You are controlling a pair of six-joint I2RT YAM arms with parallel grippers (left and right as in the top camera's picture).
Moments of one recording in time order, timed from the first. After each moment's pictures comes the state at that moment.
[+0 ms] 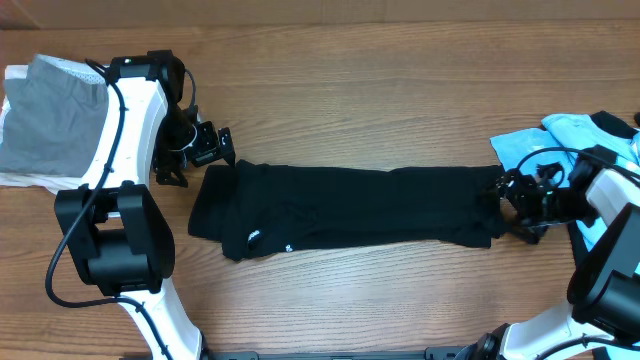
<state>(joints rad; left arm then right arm) 0.05 2.04 1.76 -1.47 0.19 -0.25 -0.50 1.83 1.04 -0.87 -0.58 0.19</state>
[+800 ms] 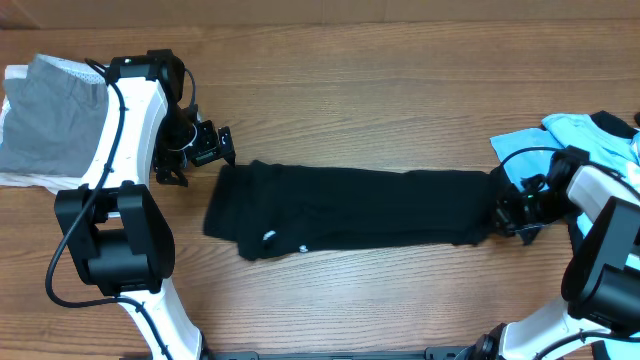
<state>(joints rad) 0.05 2.04 1.76 -1.47 0.19 -0.25 -0.43 1.85 1.04 -0.95 -0.40 0.37</state>
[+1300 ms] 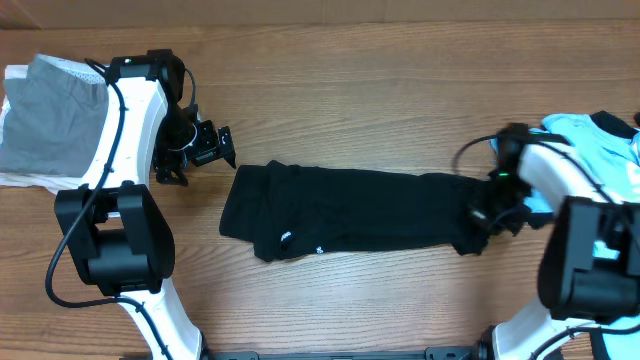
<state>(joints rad) 0.05 2.04 1.76 -1.47 0.19 -0.25 -0.07 1.85 1.12 -1.11 0.07 0.60</state>
